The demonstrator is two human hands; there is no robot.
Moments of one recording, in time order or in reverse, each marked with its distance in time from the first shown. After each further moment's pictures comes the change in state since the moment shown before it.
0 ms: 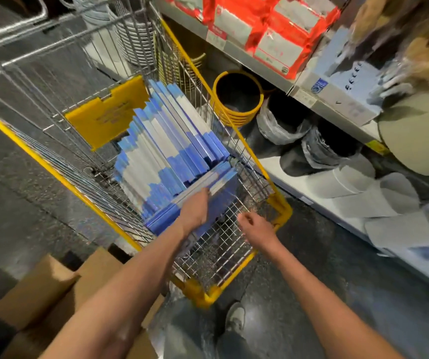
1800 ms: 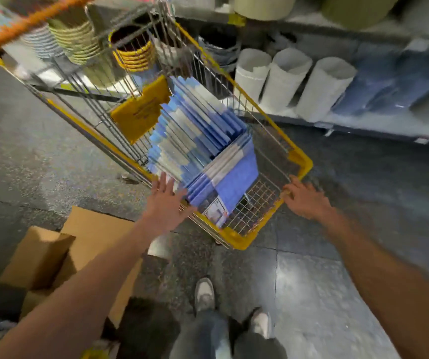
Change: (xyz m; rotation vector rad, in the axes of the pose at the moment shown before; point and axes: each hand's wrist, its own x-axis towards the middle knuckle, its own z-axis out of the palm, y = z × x) left_hand -0.423 0.095 0.297 0.882 -0.115 0.290; right_hand -0.360 0.534 -0.028 -0.496 0.188 0.095
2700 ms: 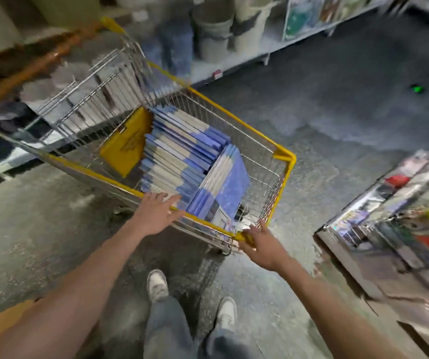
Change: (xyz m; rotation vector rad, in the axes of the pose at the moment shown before) left_hand -0.142 0.454 0.053 0.343 -0.009 0.698; right_hand -0.474 0.235 0.282 0.572 0.221 0.345
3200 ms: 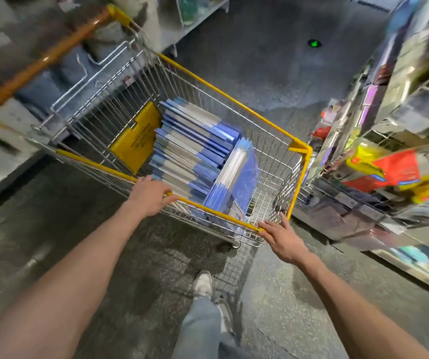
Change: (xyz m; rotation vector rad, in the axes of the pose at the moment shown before) left_hand 0.130 0.145 -0.102 0.242 0.076 0.346; right_hand -0.066 0.167 -0.005 0.196 0.168 0.362
